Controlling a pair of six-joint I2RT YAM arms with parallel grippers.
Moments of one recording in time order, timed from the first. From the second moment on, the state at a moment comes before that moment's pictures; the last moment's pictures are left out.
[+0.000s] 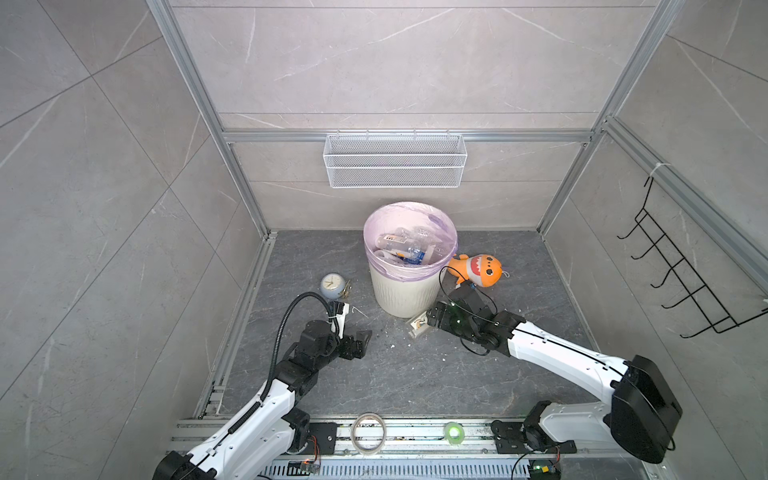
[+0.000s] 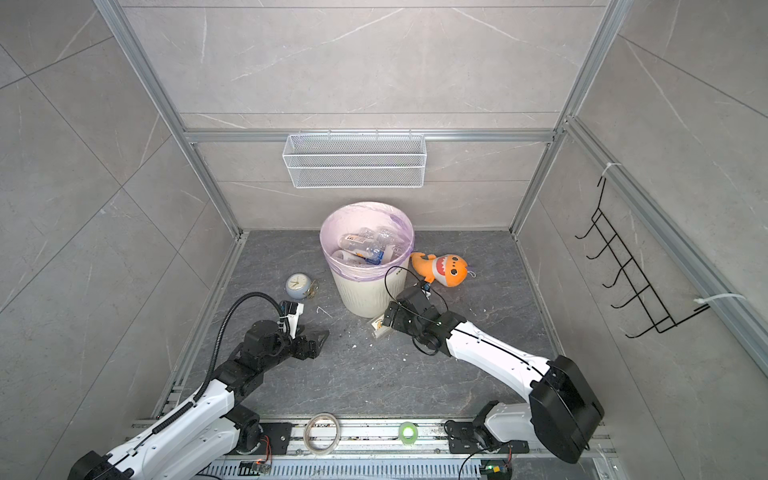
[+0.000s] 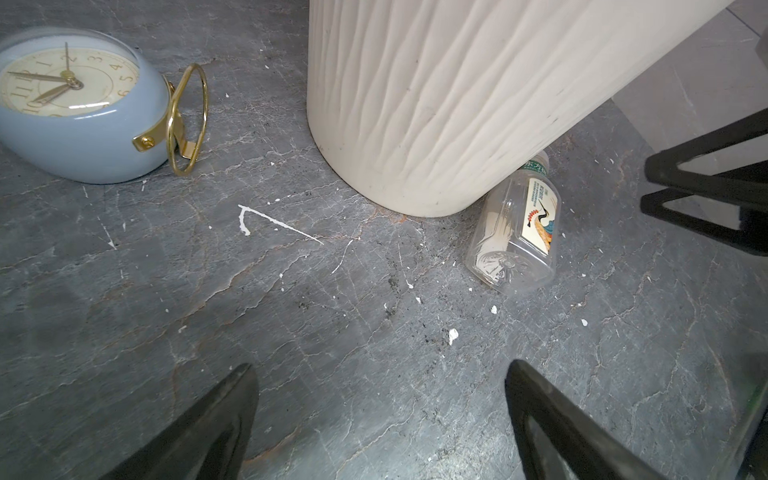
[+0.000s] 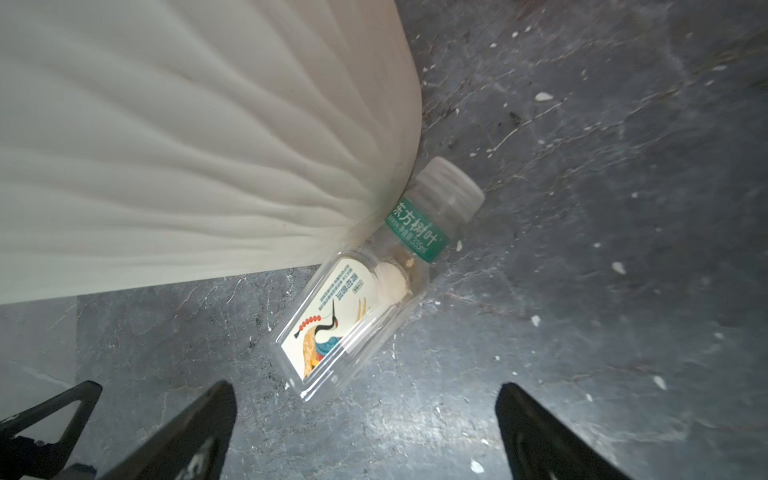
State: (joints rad) left arm -0.47 0.81 0.32 -0.06 0.17 -0.28; right arm 0.71 1.36 0.85 -0.35 0.10 0.93
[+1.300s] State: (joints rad) left arm -0.47 0.81 0.32 -0.06 0.17 -0.28; right arm 0.71 1.67 0.89 -0.21 0.05 1.08
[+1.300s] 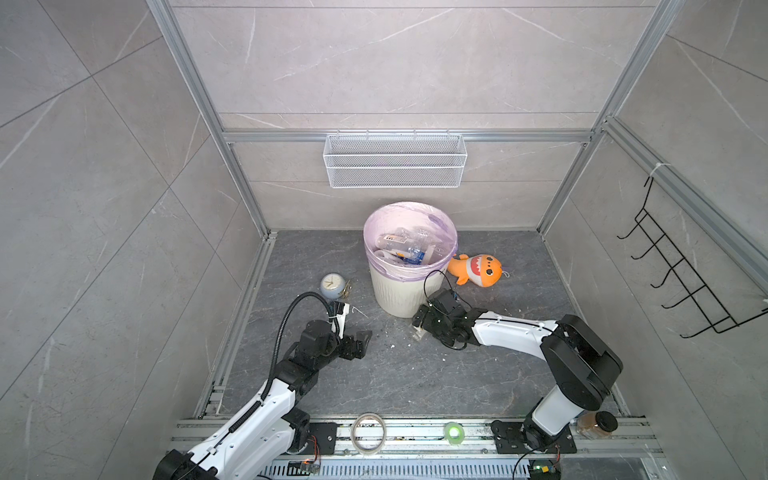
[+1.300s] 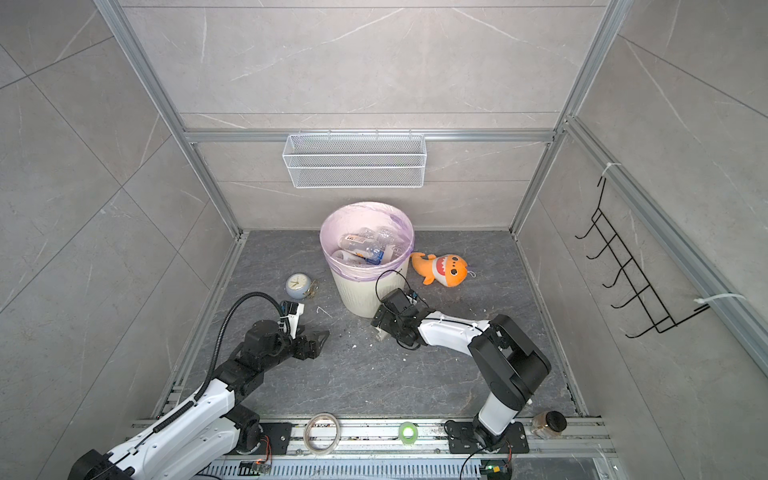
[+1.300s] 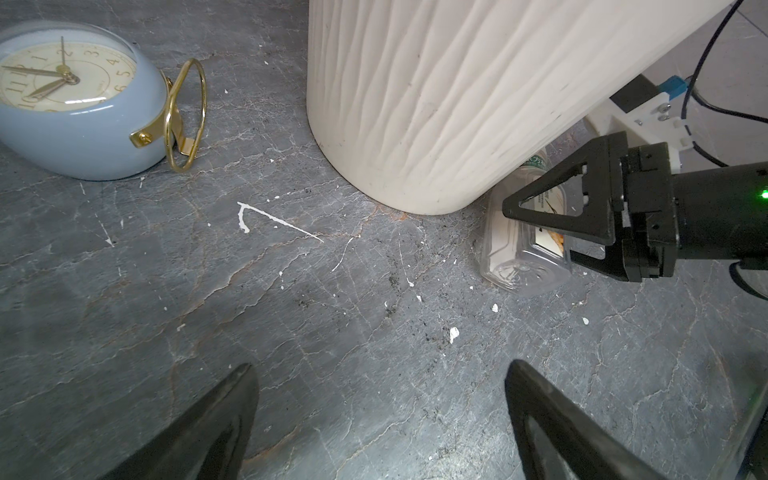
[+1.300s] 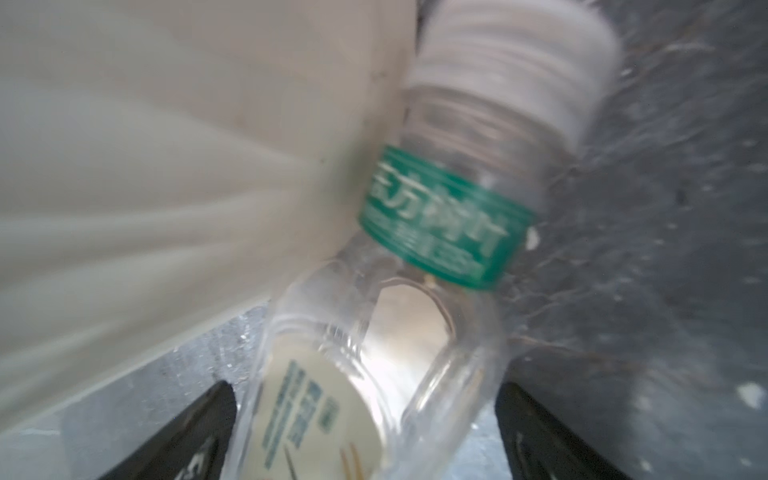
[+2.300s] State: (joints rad) left arm -0.47 0.82 0.32 -0.06 0.17 -0.28; right arm 0.67 1.65 0.99 -0.43 0.10 0.77
